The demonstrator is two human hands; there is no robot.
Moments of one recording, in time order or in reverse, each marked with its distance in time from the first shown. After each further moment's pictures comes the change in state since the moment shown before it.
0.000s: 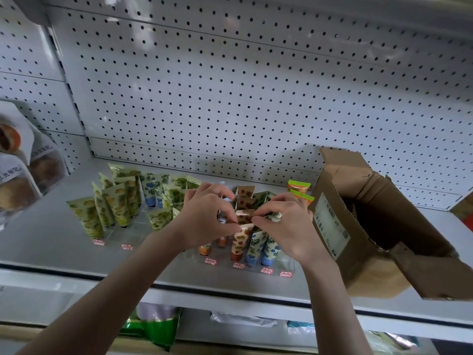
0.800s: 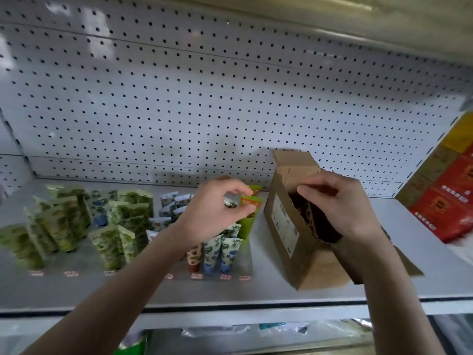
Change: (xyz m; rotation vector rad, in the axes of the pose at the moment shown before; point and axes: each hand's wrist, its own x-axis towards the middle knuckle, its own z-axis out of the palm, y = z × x) left_hand 0.045 0.080 0.014 -0.426 0.157 0.171; right_hand -0.015 0.069 -0.120 0.305 0.348 -0.022
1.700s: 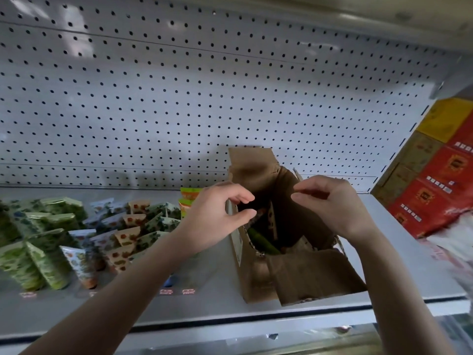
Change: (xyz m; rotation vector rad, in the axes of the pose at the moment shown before) left_hand 0.050 0.042 0.097 0.008 -0.009 0.063; right_hand 0.029 0.080 -0.081 -0.145 -0.074 0.065
